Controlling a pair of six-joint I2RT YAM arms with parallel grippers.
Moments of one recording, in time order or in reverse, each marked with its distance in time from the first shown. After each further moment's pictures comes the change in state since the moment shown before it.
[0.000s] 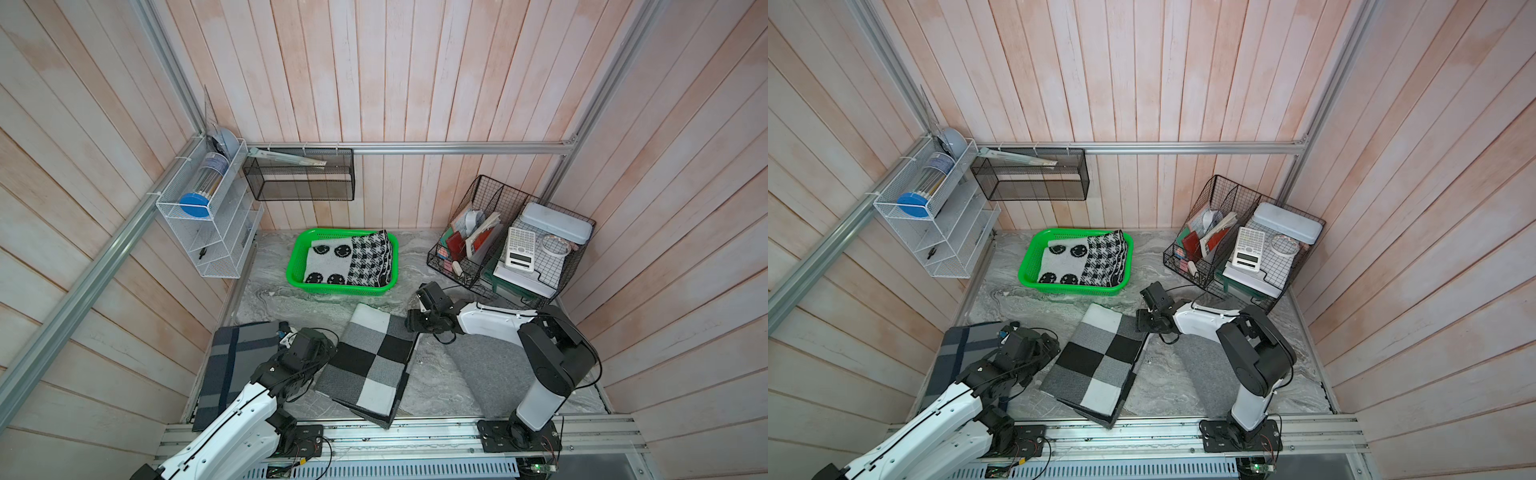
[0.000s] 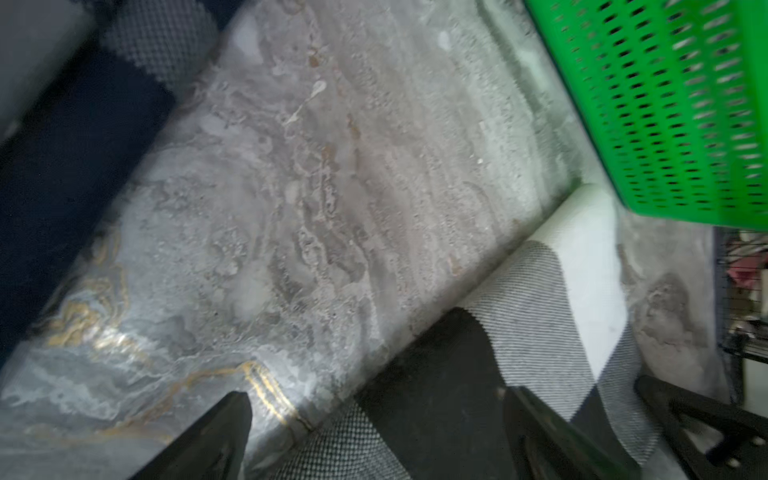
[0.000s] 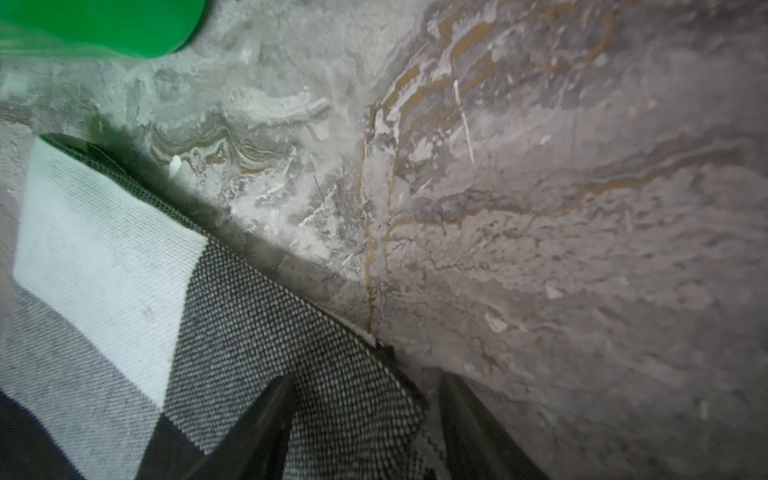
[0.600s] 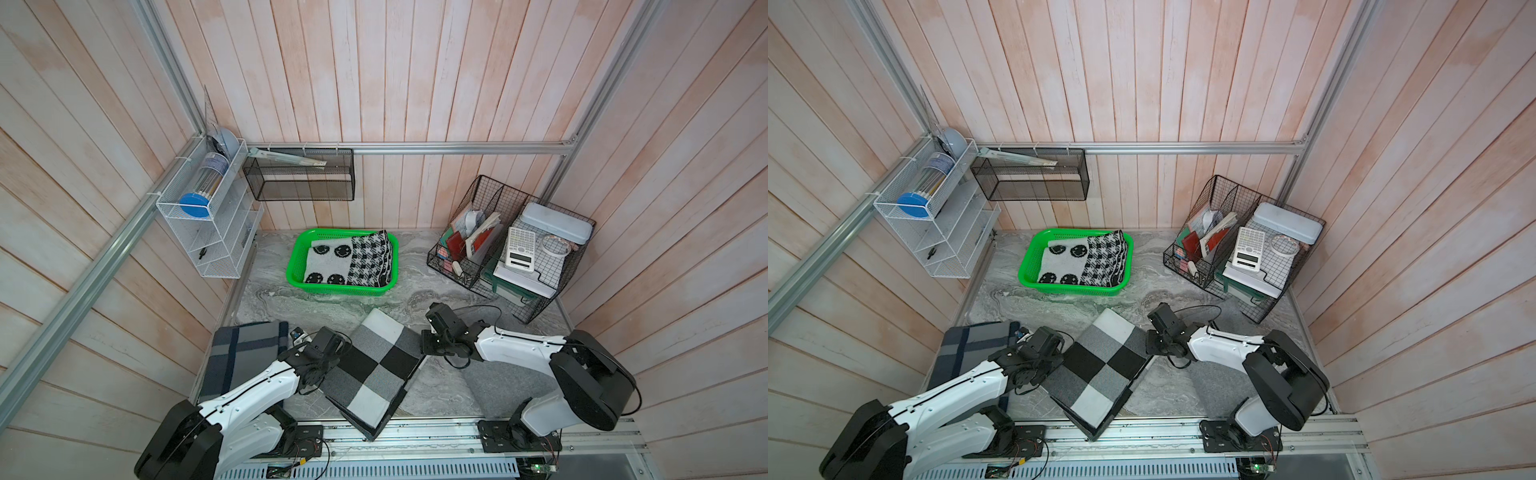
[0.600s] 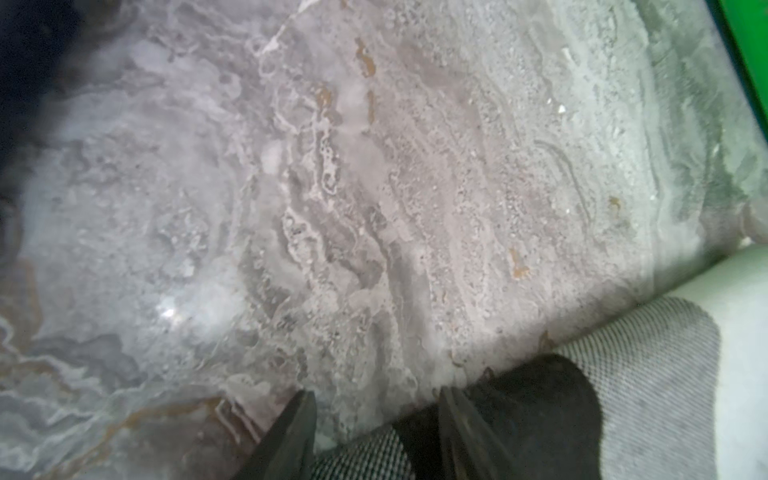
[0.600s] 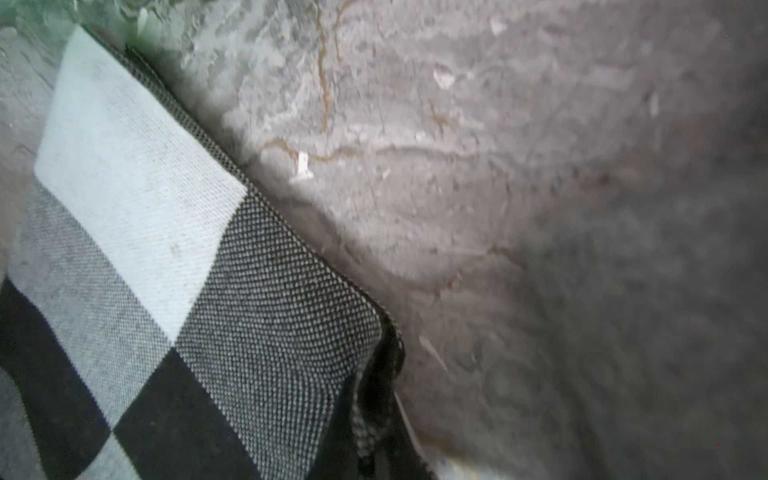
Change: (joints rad) left arm -0.068 0.302 0.019 0.177 -0.069 -0.023; right arm 0.114 -0.299 -0.309 0.015 0.052 0.153
